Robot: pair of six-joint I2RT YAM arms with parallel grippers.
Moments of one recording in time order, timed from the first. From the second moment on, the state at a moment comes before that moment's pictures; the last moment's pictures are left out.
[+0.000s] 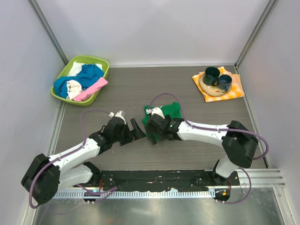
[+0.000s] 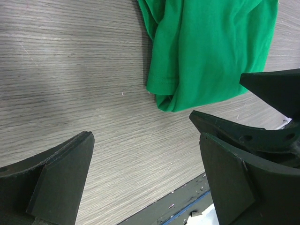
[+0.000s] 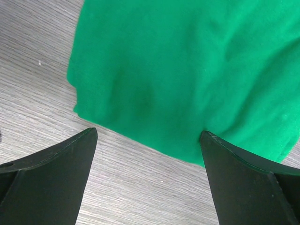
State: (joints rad) left arm -0.66 1.07 0.46 -0.11 0.09 -0.95; right arm 1.01 1.59 1.00 -0.50 0.36 0.42
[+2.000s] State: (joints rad) left arm -0.64 1.57 0.56 0.42 0.19 -1.09; right arm 1.00 1.44 0.90 -0.42 0.30 0.39
